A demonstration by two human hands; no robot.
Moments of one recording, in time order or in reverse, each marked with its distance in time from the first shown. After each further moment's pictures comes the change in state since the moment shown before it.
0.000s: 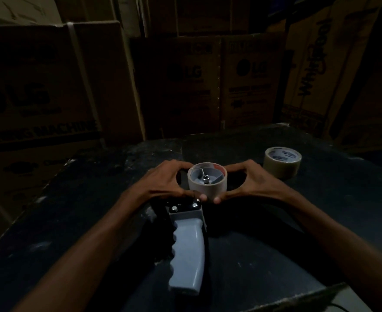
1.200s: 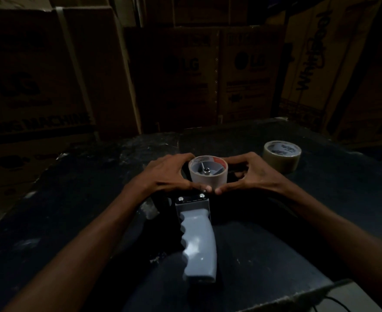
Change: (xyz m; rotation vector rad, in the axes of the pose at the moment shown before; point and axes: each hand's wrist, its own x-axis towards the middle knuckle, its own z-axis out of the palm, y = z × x) left_hand 0.019 -0.001 0.011 0.137 0.025 -0.065; right_hand 0.005 0.013 -0.001 0.029 0.060 -0.052
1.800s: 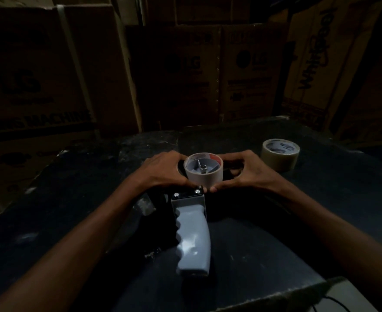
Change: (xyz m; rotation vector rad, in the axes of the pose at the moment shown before) left_hand -0.002 0.007 -0.004 -0.033 -0.024 -0.060; right_hand 0.000 0.003 0.001 -0.034 0.019 -0.009
